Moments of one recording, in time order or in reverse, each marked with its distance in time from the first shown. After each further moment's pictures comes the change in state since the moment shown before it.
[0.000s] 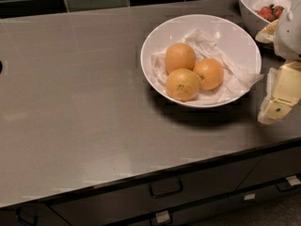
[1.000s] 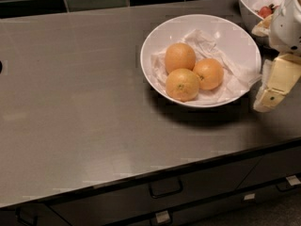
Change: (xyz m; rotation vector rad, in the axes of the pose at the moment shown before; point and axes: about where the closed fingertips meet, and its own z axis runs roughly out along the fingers) arm -0.001 -0.031 0.013 0.024 -0.016 -0.021
